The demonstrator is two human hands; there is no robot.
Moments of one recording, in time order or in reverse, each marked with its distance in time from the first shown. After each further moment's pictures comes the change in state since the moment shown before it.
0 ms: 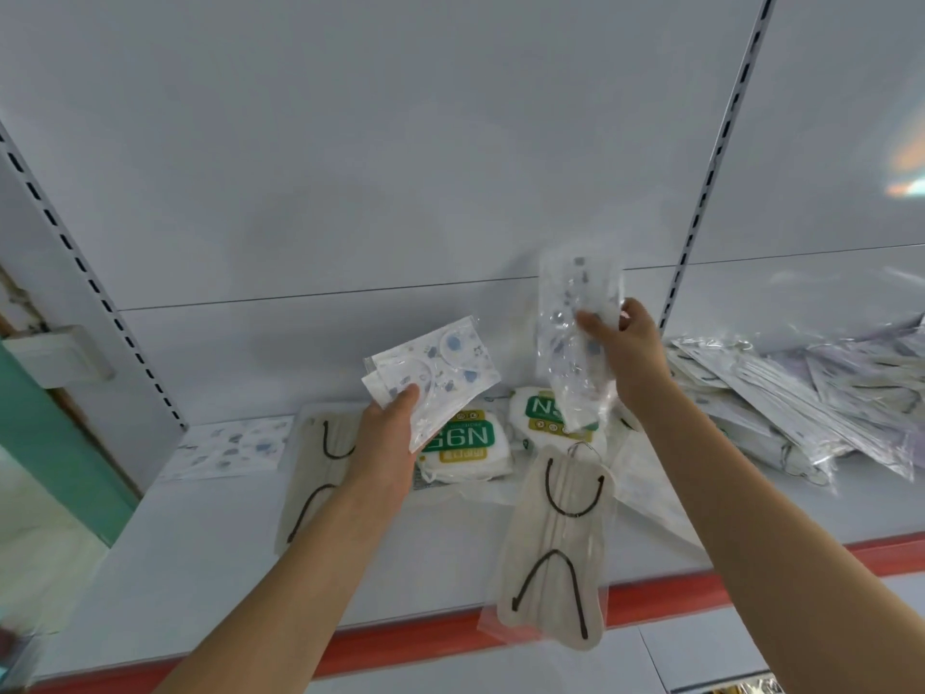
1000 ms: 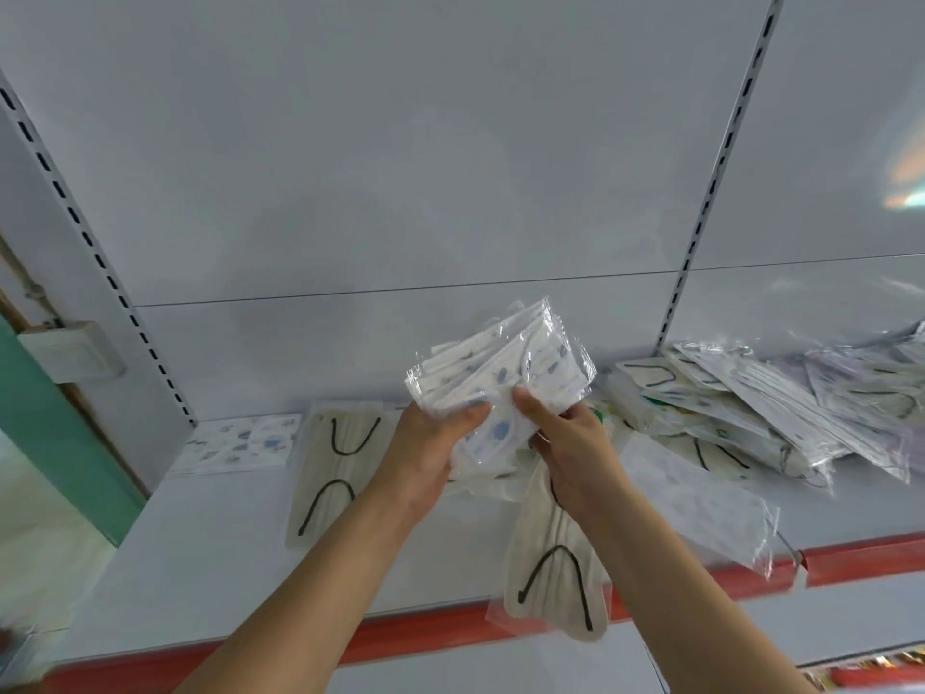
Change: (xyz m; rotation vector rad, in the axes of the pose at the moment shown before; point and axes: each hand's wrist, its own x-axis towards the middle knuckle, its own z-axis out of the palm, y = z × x) left_hand -0.025 0.001 0.004 0.093 -0.515 0.178; right_hand -0.119 0.023 0.048 0.391 -0.233 0.167
